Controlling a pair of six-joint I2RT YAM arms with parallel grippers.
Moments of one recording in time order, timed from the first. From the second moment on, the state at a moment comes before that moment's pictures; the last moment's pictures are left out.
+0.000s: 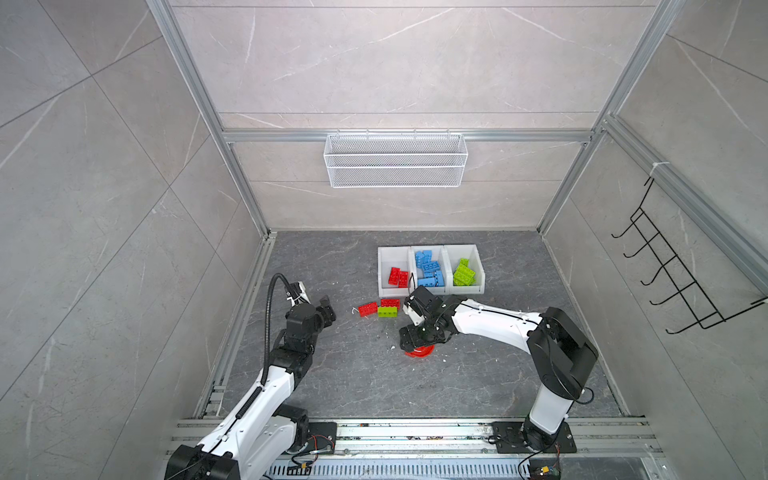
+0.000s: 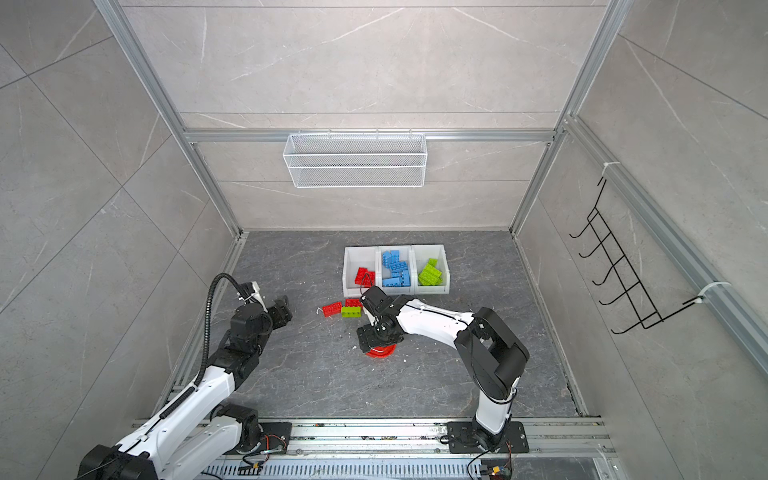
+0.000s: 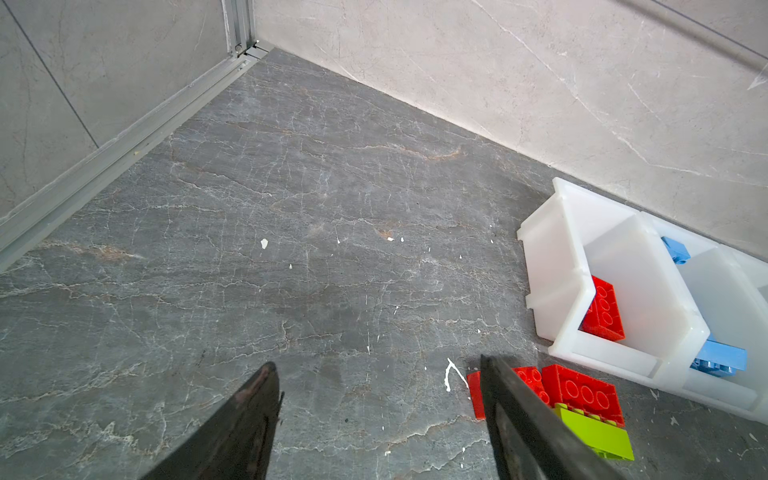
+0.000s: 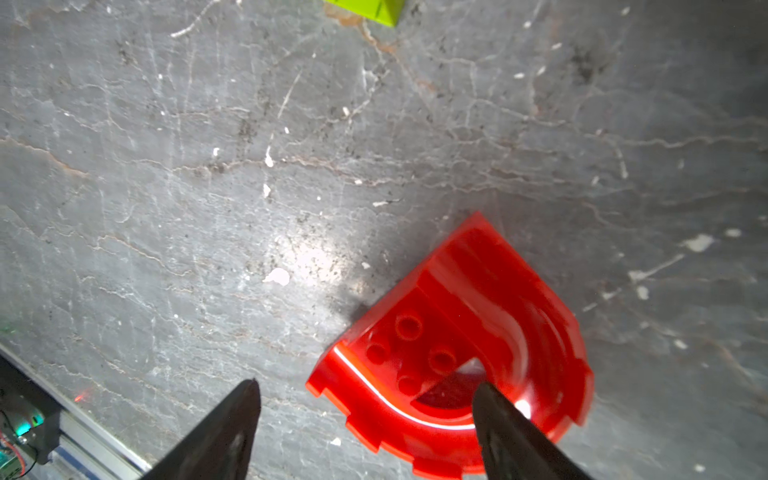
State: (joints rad) left arm -0.26 0.90 0.41 0.04 -0.28 -0.45; right arm 0.81 1.80 1.18 -0.63 -0.18 0.43
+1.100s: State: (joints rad) left arm -0.26 0.90 0.41 0.04 -0.28 -0.45; right arm 0.91 1.77 1.21 -0.68 0.01 0.49
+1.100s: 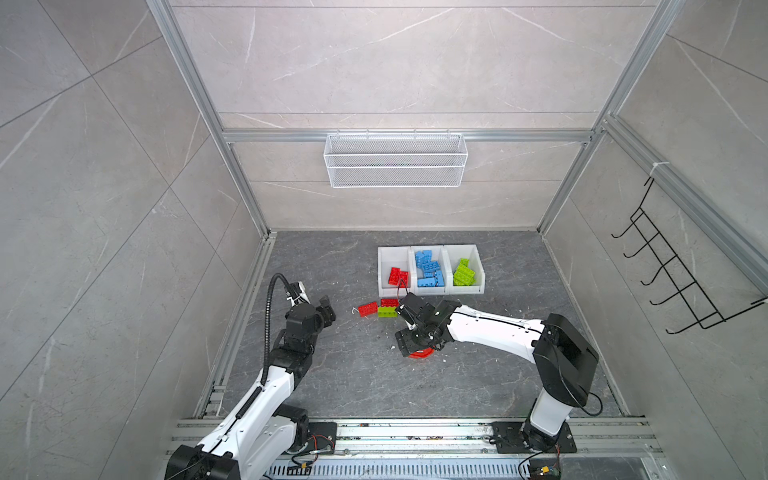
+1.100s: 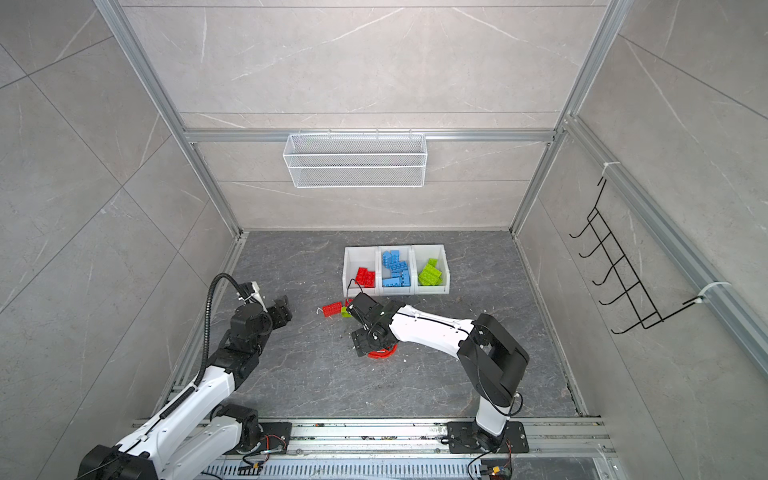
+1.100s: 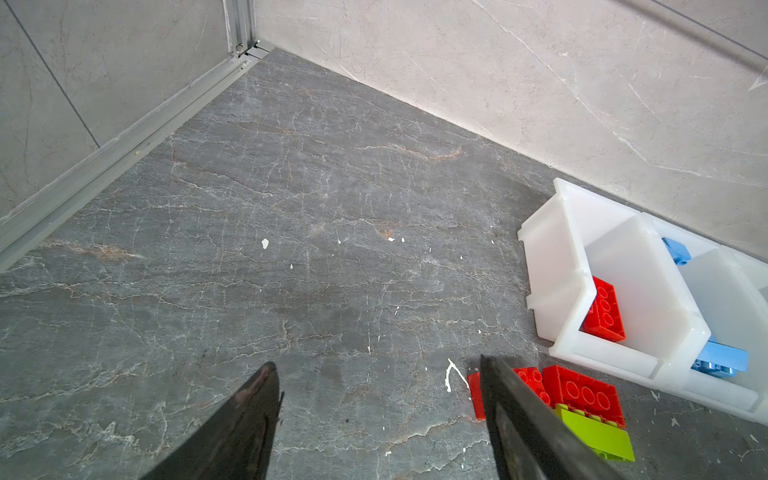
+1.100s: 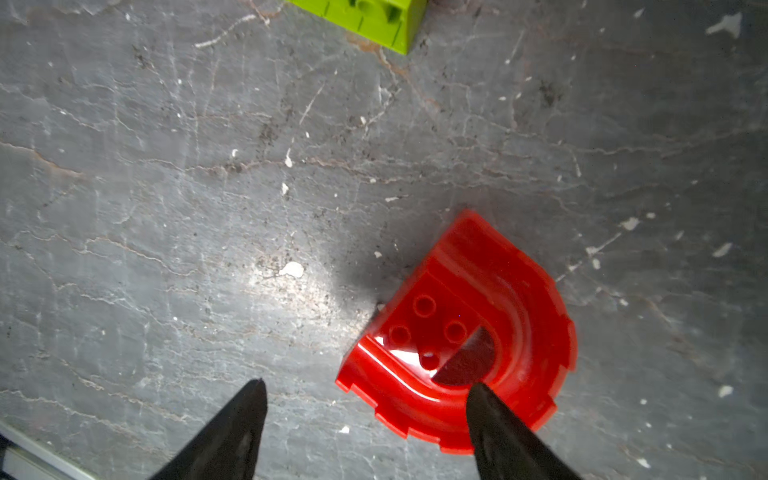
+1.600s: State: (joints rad) left arm -0.26 0.90 0.41 0.04 -0.28 -0.46; right arm 0.91 1.88 1.23 -0.65 0.02 0.50
